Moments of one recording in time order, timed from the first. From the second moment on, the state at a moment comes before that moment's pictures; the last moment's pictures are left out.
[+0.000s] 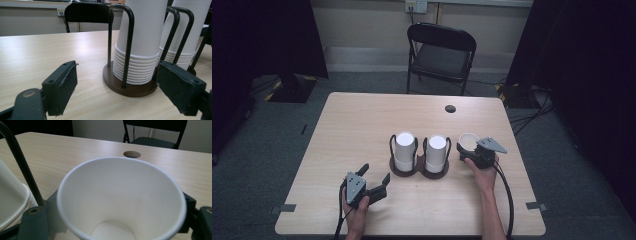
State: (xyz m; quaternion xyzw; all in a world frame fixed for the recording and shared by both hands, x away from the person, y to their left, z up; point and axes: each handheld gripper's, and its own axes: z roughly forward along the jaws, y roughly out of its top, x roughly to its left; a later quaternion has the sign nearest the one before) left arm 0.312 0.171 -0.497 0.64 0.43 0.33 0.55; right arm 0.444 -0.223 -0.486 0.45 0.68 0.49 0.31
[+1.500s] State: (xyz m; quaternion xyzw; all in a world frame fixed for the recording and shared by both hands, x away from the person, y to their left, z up) left arm 0.312 0.167 -0.497 0.62 0.46 0.34 0.53; right arm 0.372 -0.233 -0.490 0.53 0.64 0.48 0.30
